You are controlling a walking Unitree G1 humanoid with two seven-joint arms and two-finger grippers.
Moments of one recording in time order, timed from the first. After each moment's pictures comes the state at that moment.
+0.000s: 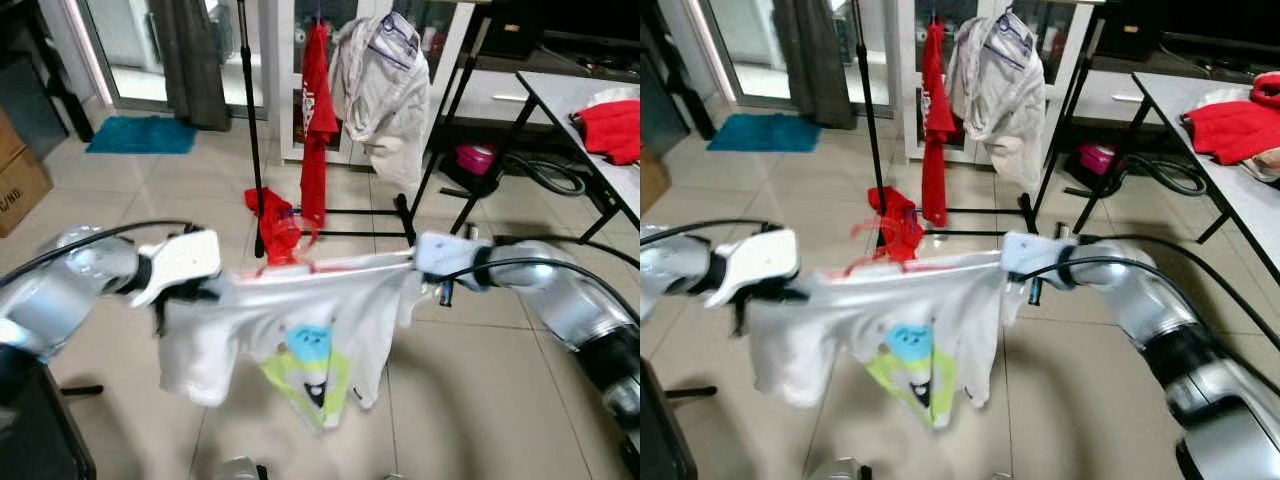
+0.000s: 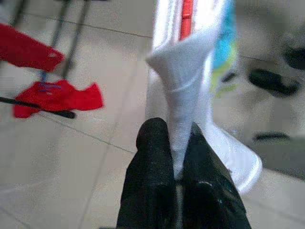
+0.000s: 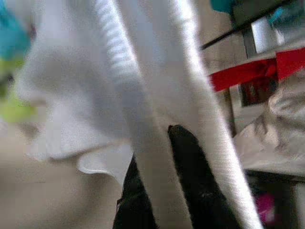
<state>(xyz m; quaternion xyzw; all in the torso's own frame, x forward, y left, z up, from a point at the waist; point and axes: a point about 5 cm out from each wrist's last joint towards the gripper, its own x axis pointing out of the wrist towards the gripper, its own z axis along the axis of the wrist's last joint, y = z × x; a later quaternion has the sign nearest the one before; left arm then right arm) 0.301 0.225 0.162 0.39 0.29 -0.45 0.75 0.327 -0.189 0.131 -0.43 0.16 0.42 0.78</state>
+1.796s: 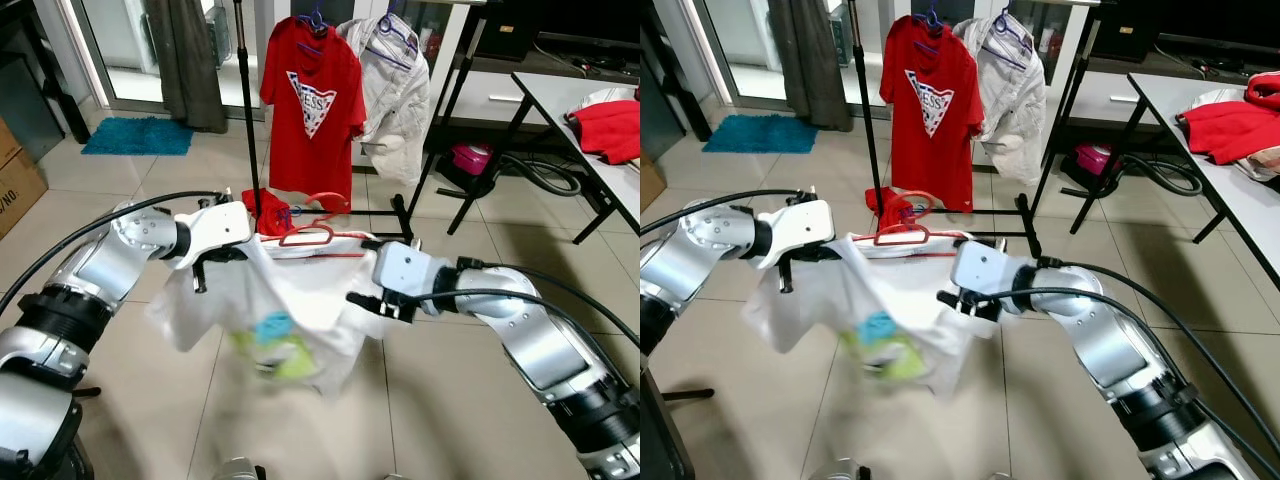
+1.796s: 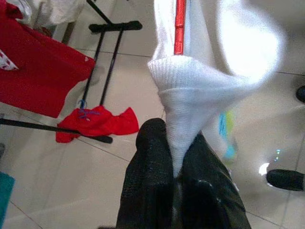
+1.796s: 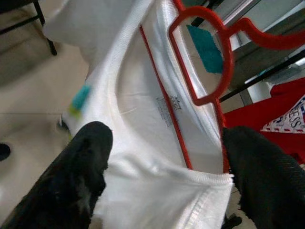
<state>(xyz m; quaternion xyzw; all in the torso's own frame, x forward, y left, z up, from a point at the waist) 0.347 0.200 0.164 0.42 0.21 -0.45 0.76 0.288 -0.116 0.141 -0.37 0.05 0.48 0.80</state>
